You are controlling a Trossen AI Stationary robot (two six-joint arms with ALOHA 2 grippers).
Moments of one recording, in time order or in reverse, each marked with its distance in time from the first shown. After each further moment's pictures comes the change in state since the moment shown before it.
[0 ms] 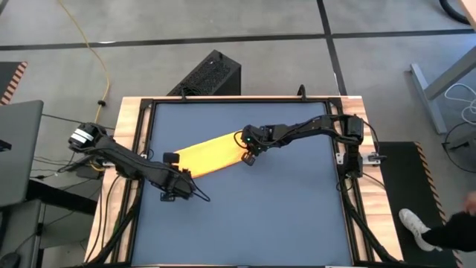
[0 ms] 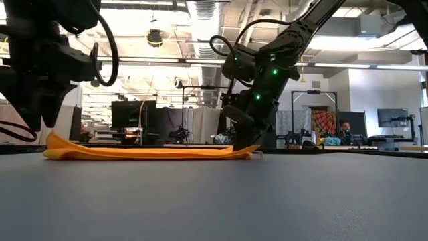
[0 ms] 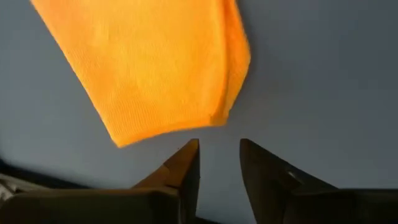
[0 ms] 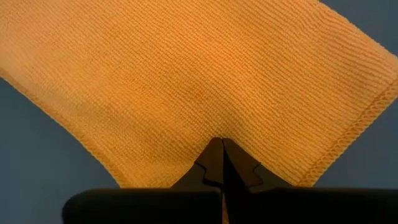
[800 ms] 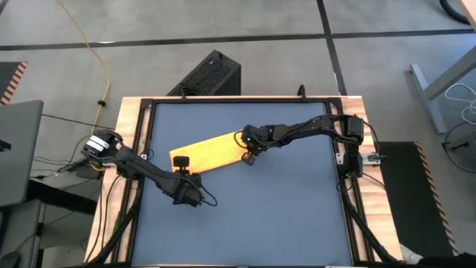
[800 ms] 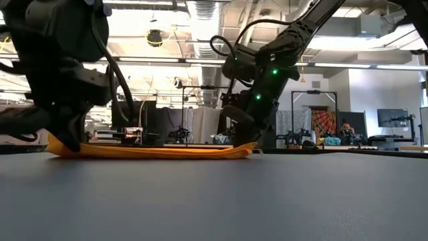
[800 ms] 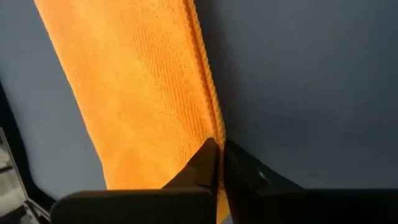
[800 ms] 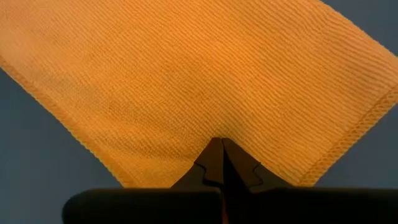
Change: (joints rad) left arm -0.020 0.199 -0.003 0.183 -0.221 -0.074; right arm 0.001 -0.005 0.000 -0.005 0.001 0.002
